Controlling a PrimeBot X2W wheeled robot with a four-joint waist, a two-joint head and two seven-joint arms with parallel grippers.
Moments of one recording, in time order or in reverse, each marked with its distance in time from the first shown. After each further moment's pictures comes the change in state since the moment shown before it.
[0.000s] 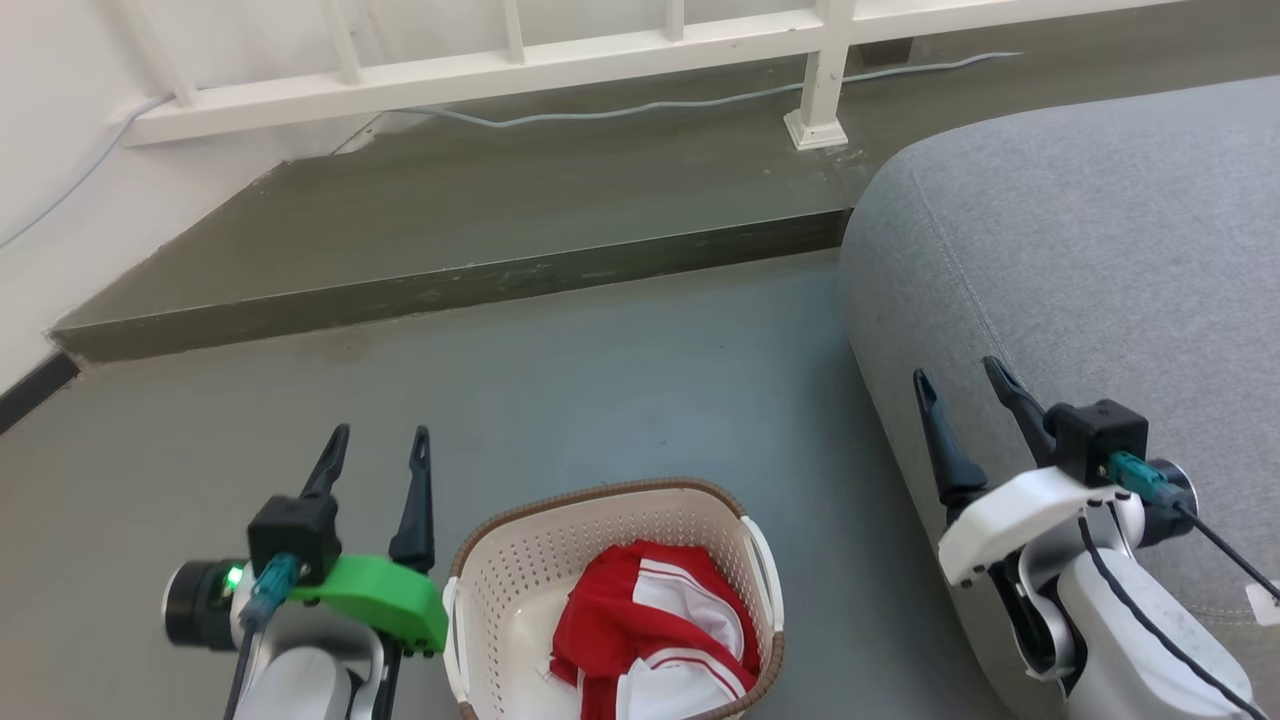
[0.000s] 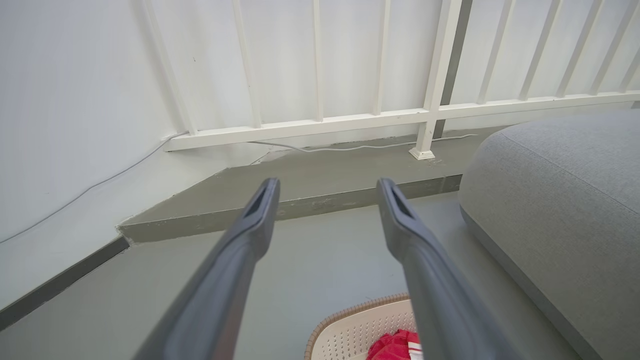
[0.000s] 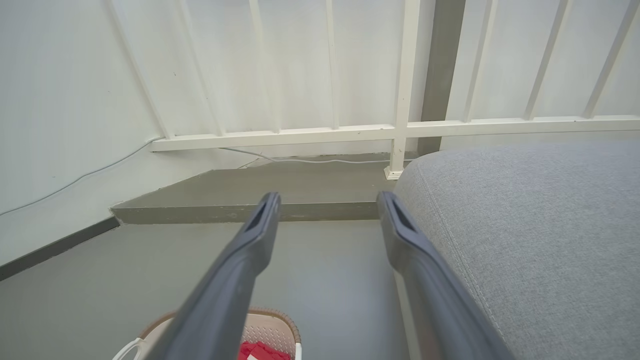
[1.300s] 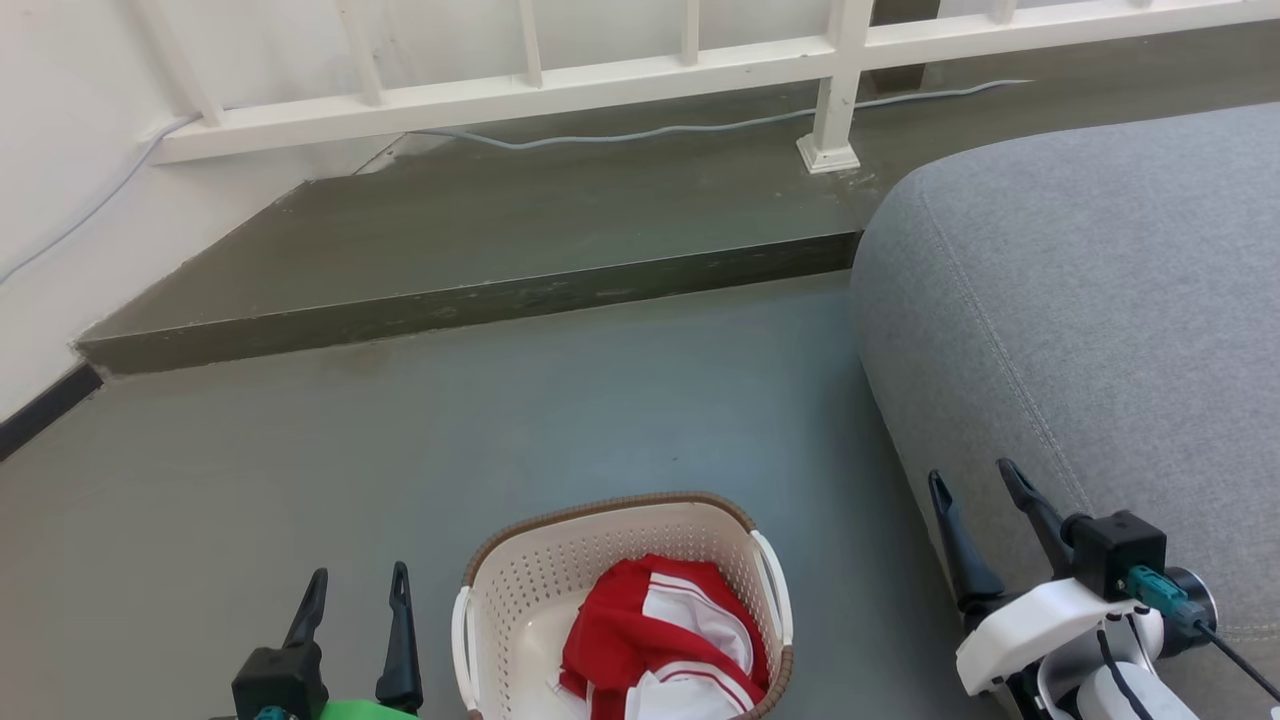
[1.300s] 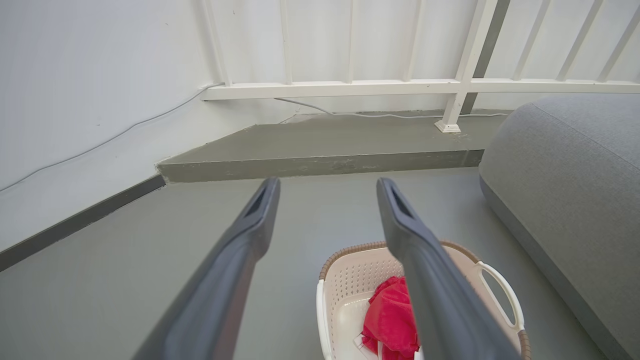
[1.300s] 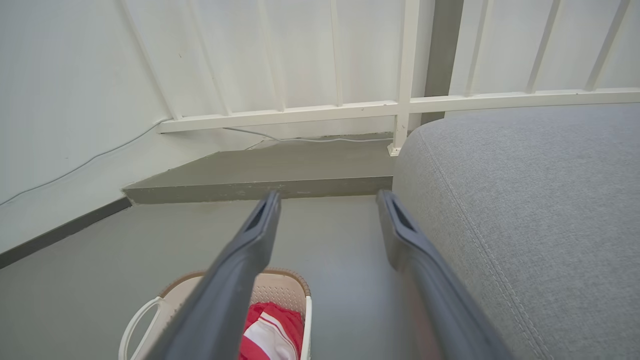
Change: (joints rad) left arm 0.309 -0.066 0.147 -0.148 0.086 0.003 0.000; right arm 0.236 0.014 -0.077 -0.142 -0.065 0.012 -0.001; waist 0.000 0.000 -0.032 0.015
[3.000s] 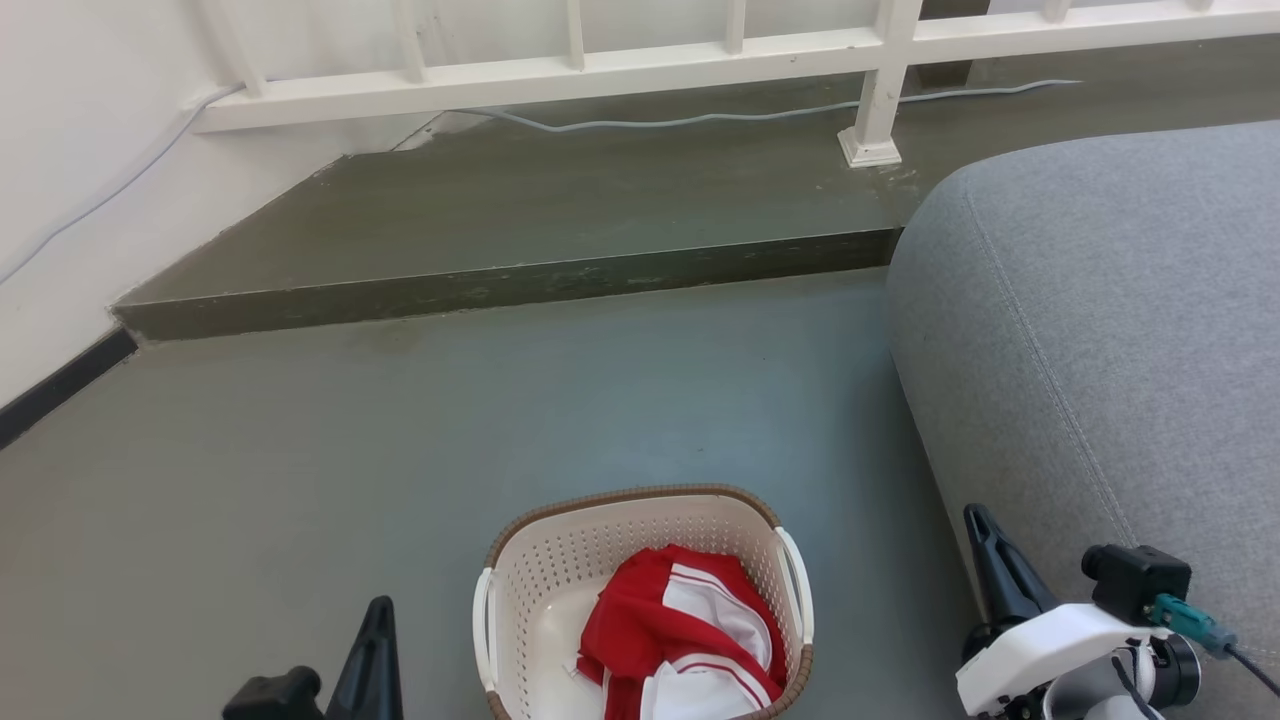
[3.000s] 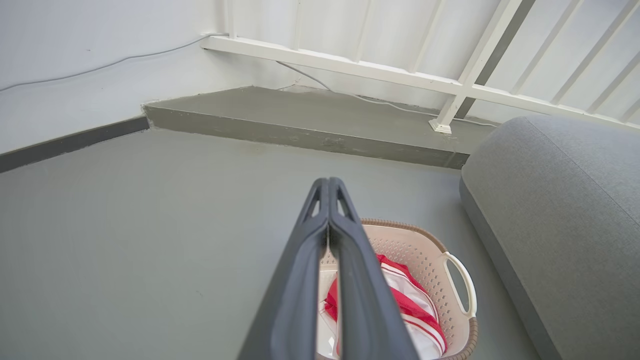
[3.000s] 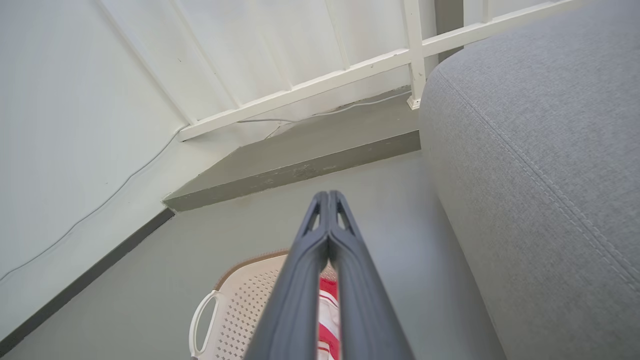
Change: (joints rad) left arm 0.052 -0.022 -0.019 -0.027 -0.125 -0.024 0.005; right arm 0.063 0.067 -0.060 0.016 0.142 0.053 0.021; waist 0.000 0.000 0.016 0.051
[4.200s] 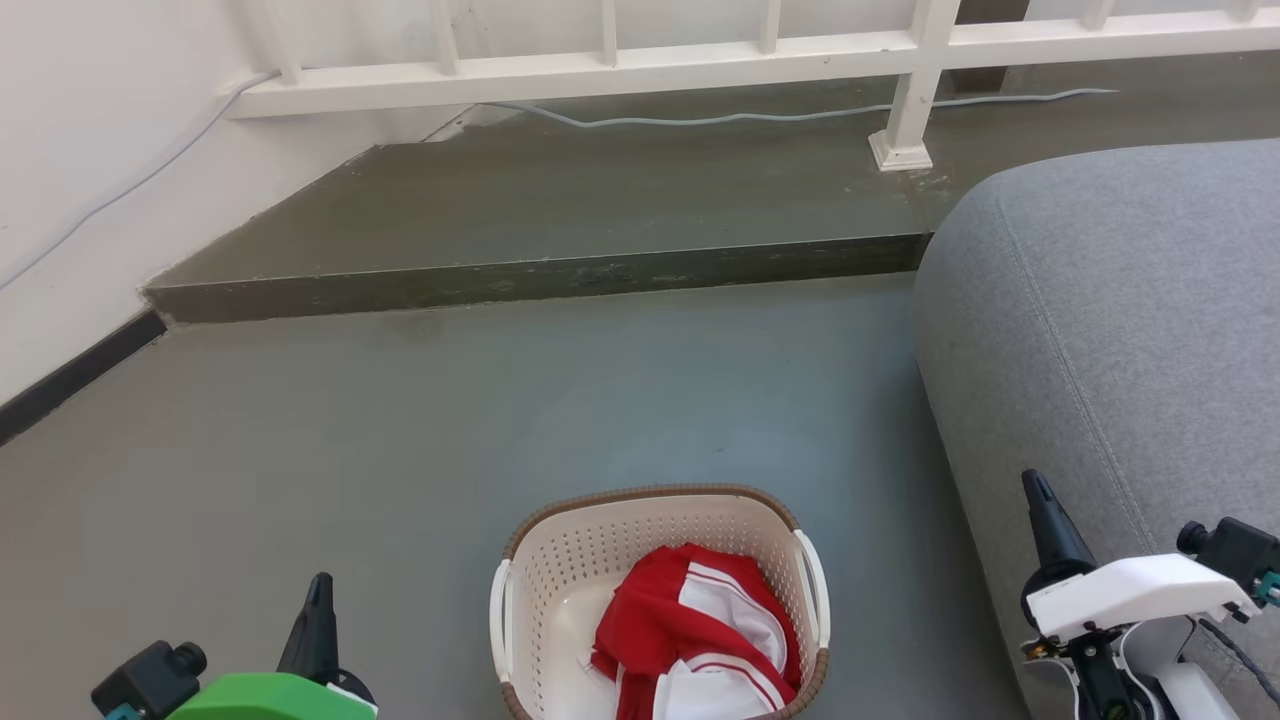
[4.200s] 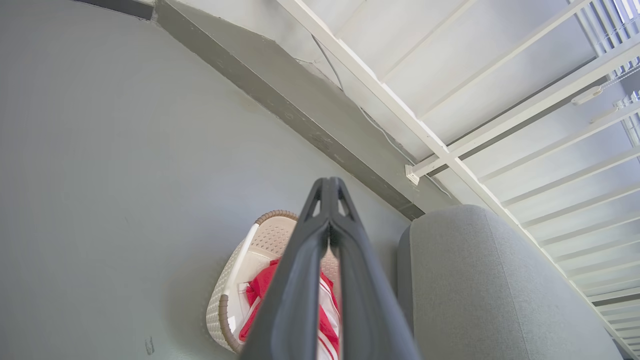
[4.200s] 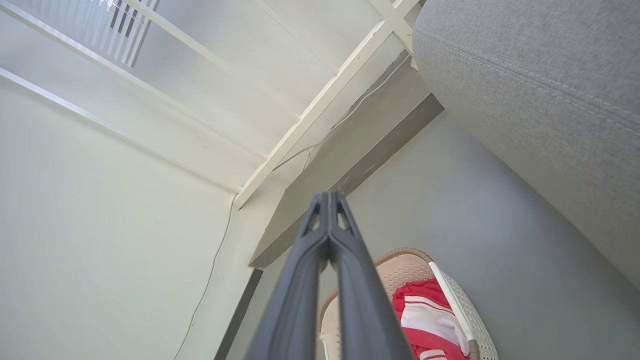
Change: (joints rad) left arm -0.066 0.027 0.102 0.023 -0.551 -0.065 0.120; right arm -0.039 0.030 -0.155 -0.002 0.490 0.050 0.127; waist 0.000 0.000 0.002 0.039
